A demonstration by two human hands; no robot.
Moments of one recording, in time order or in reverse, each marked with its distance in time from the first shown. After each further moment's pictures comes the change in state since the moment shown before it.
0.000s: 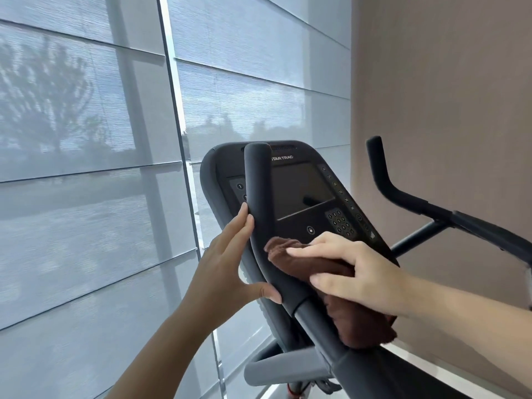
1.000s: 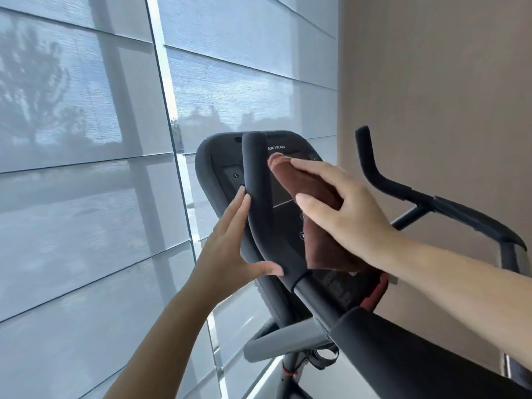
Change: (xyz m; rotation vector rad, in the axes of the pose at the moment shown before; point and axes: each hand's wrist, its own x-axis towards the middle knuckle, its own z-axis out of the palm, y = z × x) left_hand 0.000 -0.008 0.004 -0.110 -0.058 -0.057; right_hand 0.019 -0.046 -0.001 -0.082 0.537 -0.033
